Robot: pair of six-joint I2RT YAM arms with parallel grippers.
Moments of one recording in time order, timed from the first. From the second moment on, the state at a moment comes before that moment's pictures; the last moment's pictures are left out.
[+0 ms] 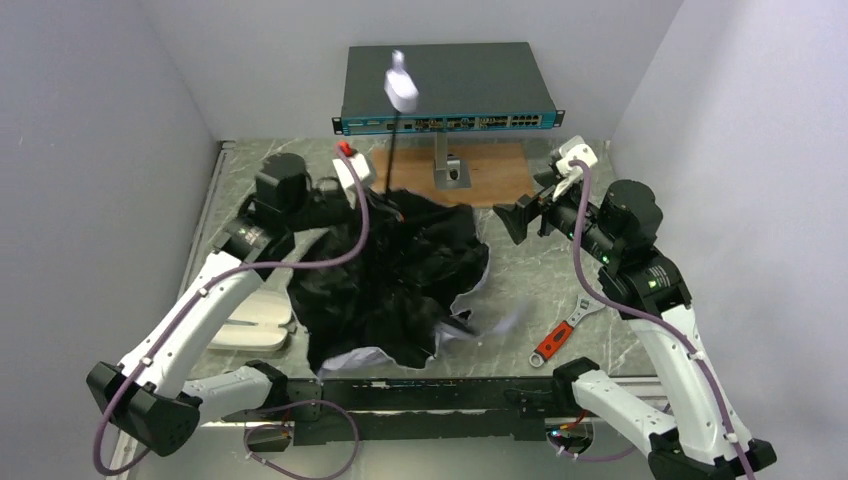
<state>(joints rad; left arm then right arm) -0.55 1.12 1.21 -0.31 0.70 0.17 0.38 0.87 1.22 -0.46 -0.28 -0.12</state>
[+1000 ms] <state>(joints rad) -0.52 1.25 1.39 -0.23 0.78 -0.02 0.31 0.81 0.99 -0.30 -0.66 0.03</state>
